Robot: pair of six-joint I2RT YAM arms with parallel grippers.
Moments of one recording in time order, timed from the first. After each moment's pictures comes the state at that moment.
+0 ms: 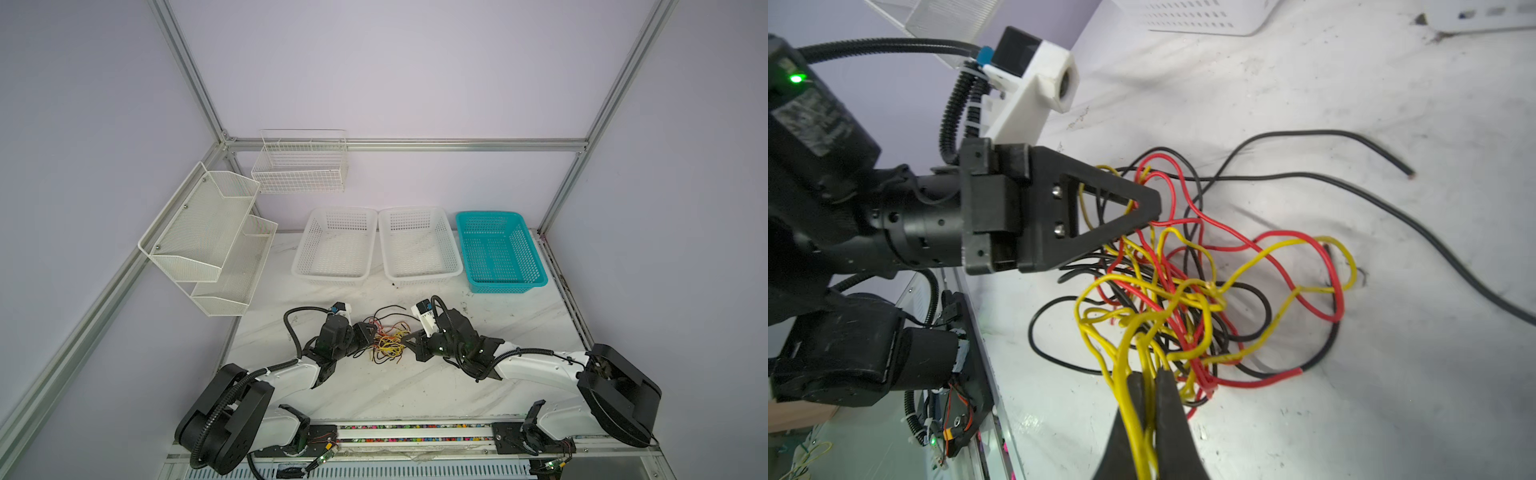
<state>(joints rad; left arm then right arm) -0.46 1.27 0.32 0.39 0.19 -0.98 0.89 1.38 0.58 0.26 -0.24 0.55</state>
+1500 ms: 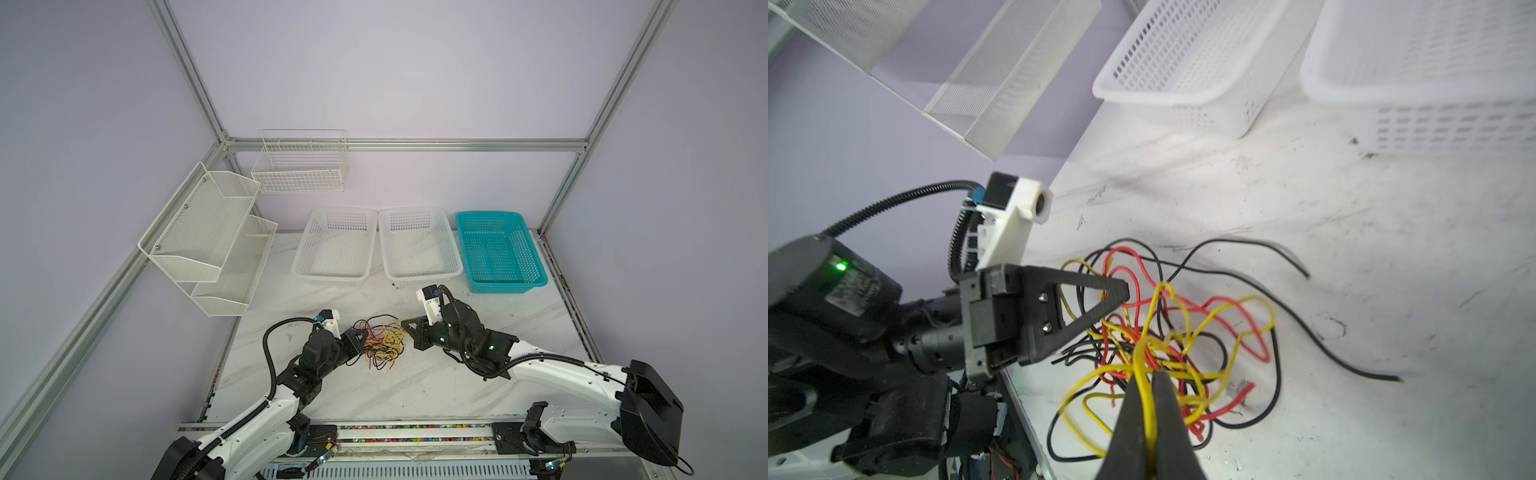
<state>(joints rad) -0.48 0.85 0.21 0.20 0.14 -1.02 0.93 1.21 0.77 0.05 -0.04 0.60</state>
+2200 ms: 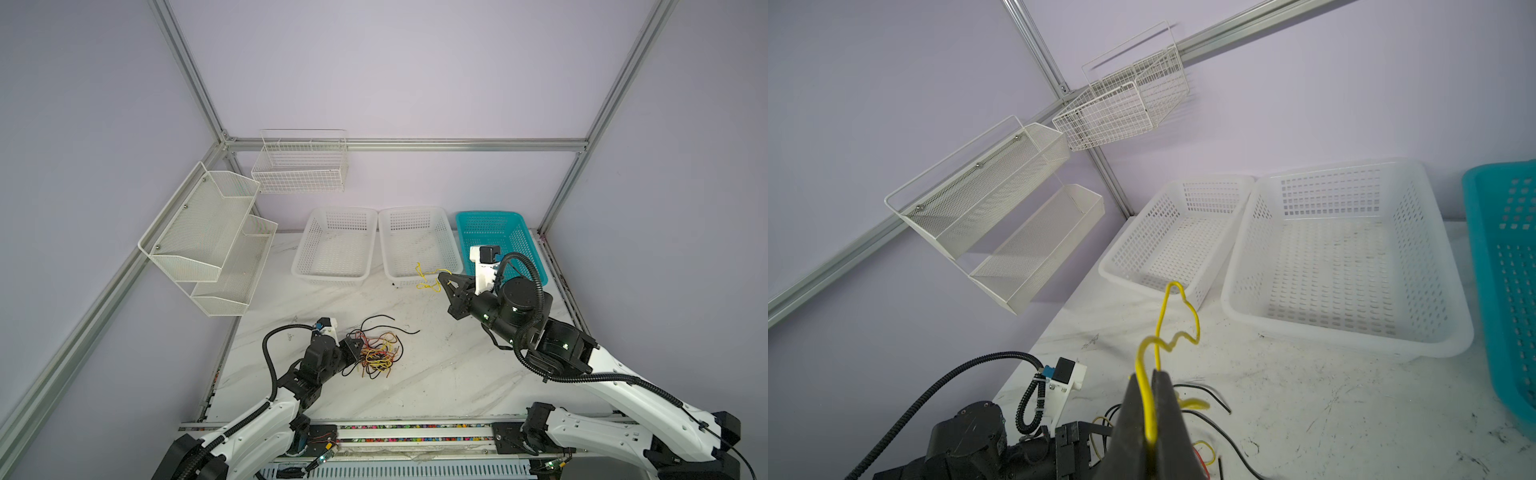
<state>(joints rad) -0.48 0.86 0.17 0.15 0.08 -0.97 0.93 0.98 1.09 -0.27 0.23 0.48</state>
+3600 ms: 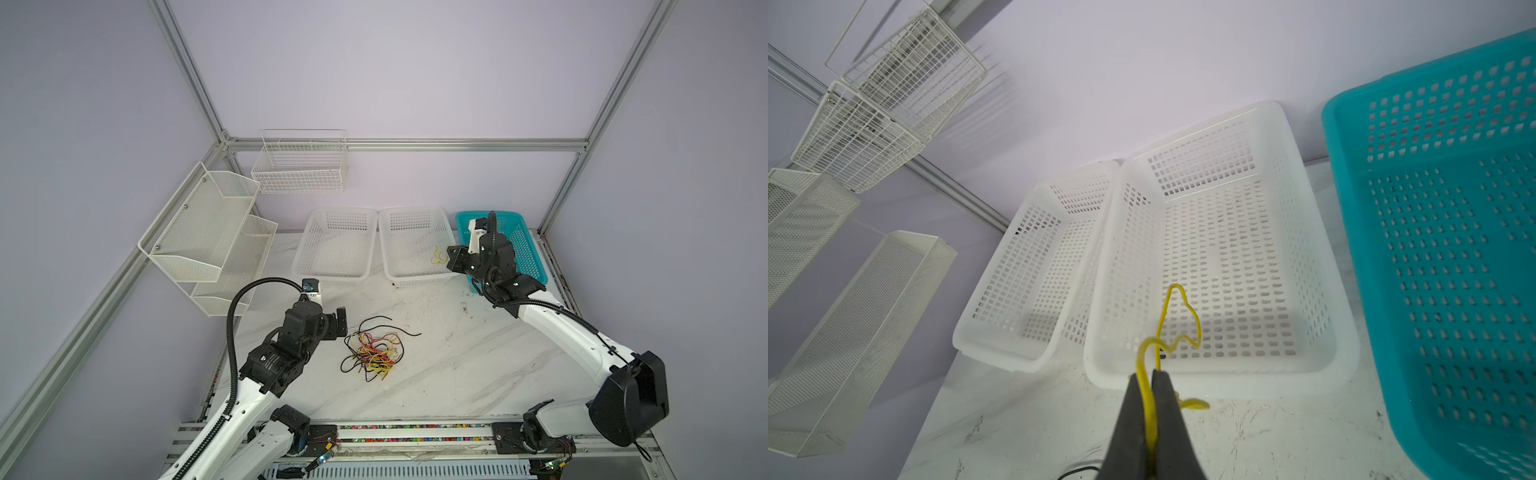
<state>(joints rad) -0.45 0.74 0.78 -0.63 -0.34 -0.31 0.47 1.44 1.19 -0.11 -0.01 0.56</state>
